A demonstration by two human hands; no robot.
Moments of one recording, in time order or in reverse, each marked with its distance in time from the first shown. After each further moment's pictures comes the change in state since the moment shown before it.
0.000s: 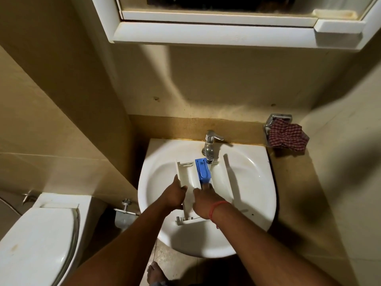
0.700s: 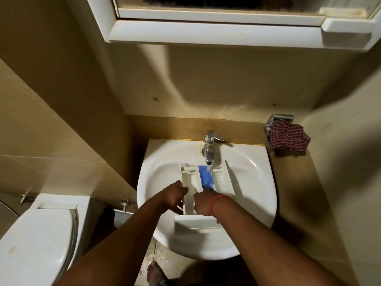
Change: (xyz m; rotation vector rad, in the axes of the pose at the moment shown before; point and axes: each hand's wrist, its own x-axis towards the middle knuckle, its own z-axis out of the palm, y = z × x) left_hand -0.004 0.017 -0.009 0.101 -0.123 -0.115; right_hand -0.007 -0.010 -0.032 -0.037 -0.209 0.043
